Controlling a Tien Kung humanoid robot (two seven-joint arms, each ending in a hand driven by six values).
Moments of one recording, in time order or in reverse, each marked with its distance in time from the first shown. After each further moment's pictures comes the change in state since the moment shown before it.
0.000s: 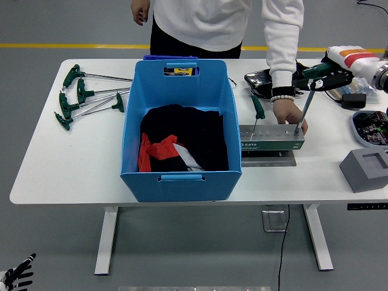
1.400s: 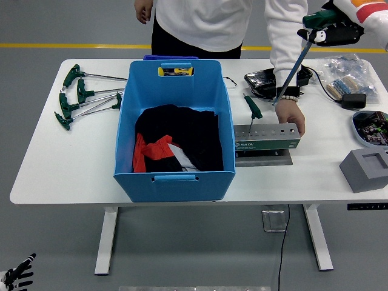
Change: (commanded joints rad) left arm 0.003 -0.005 -0.047 0.000 0.038 0.003 0.010; right arm -0.007 -0.080 0.175 0.339 -0.021 -0.063 0.006
